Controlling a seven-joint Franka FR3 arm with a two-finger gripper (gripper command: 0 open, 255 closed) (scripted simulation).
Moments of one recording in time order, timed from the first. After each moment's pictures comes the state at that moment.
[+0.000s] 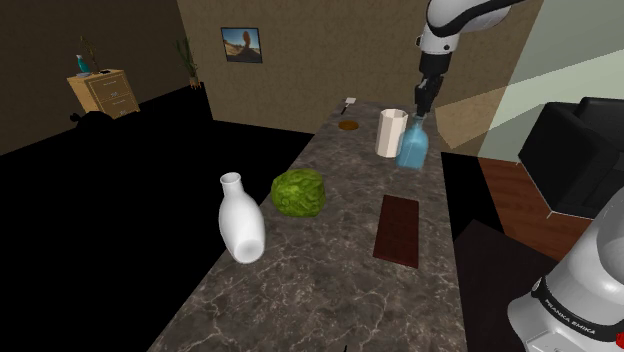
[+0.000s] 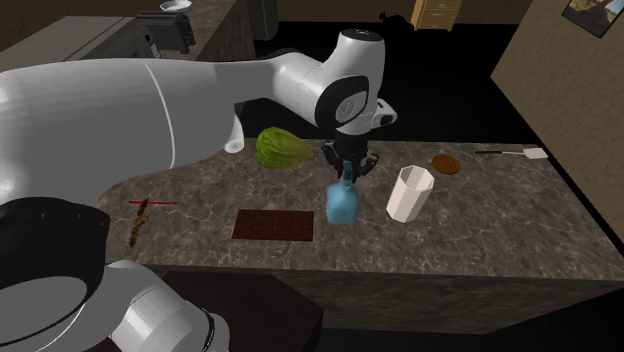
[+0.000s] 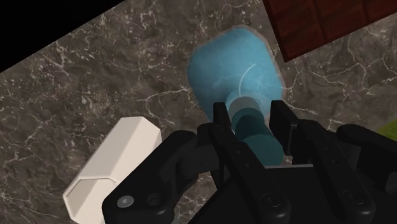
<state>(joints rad) -0.04 -0.16 -0.27 -2.05 -0.09 1.90 -0.36</state>
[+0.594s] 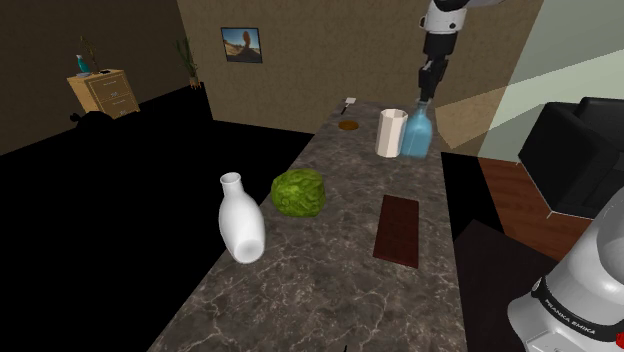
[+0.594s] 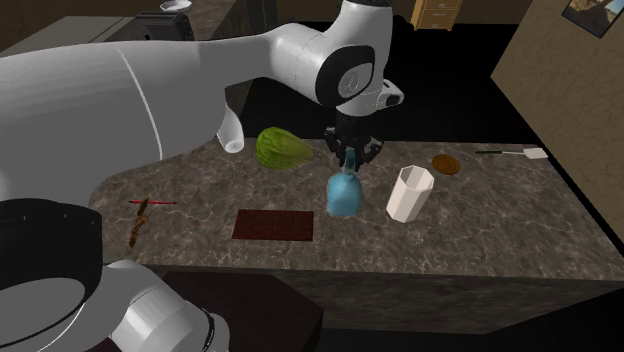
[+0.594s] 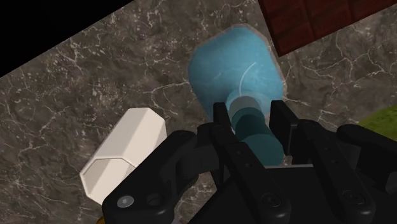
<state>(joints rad) -0.04 -0.17 -0.27 -1.94 -0.09 1.78 -0.37</state>
